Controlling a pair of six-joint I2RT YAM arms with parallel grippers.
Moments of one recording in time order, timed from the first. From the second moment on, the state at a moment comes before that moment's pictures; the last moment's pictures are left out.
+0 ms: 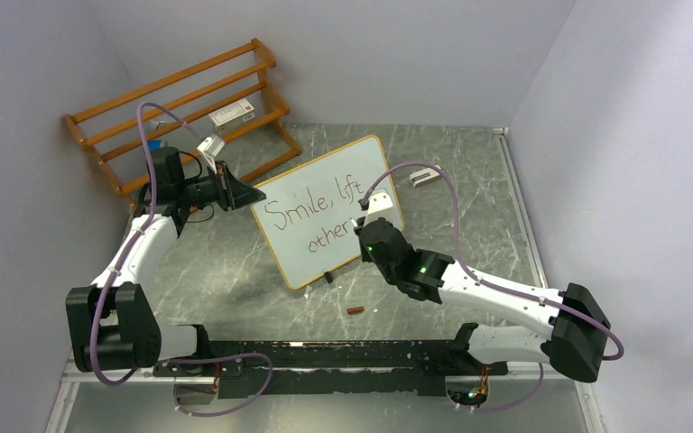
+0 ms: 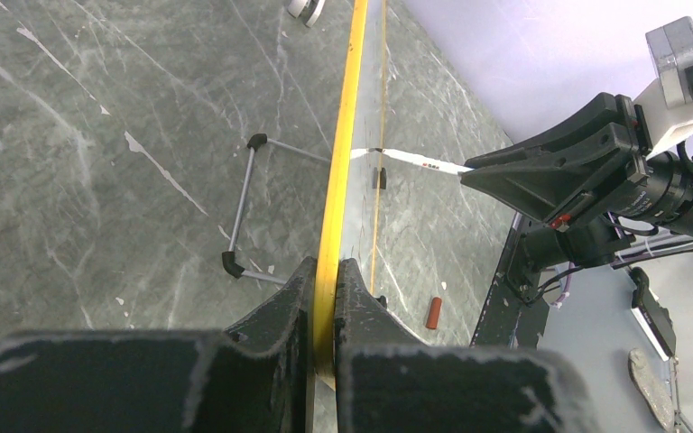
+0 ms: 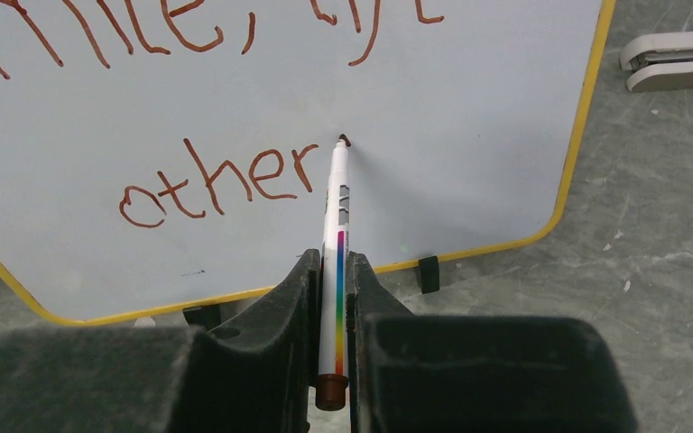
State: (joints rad) left arm 0.05 1.30 0.87 -0.06 1.10 -0.18; right arm 1.01 1.16 0.74 -0.12 0.59 0.31
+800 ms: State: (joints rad) left arm 0.05 1.30 0.87 -0.06 1.10 -0.18; right arm 1.00 1.16 0.74 -0.14 0.54 0.31
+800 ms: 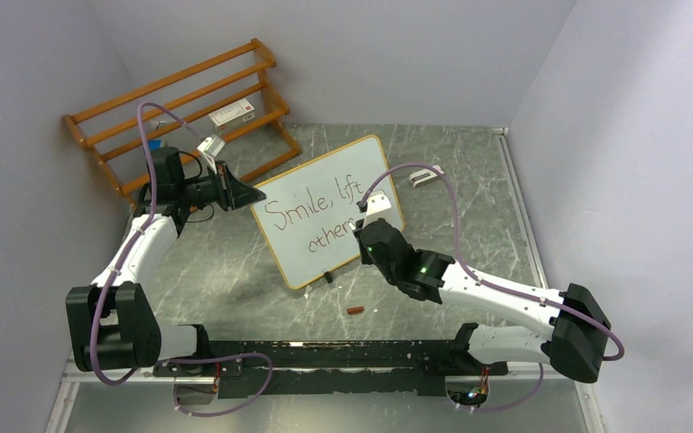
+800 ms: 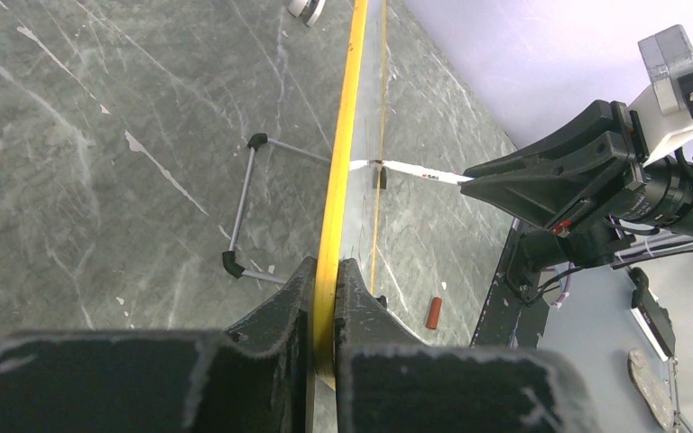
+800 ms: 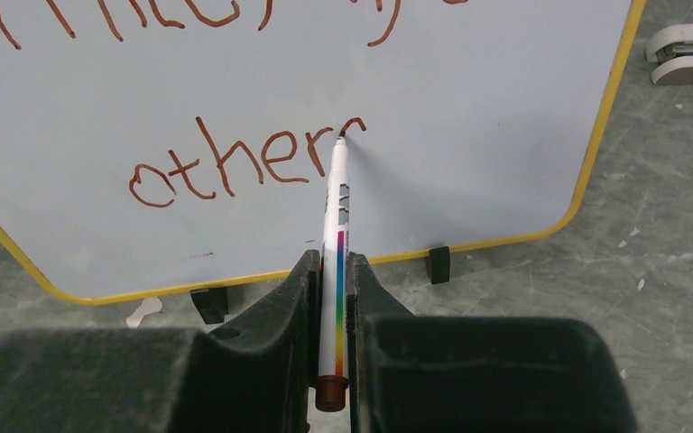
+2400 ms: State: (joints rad) left arm 0.05 1.30 0.87 -0.06 1.10 -0.18; right arm 1.00 1.15 0.73 -0.23 0.54 0.34
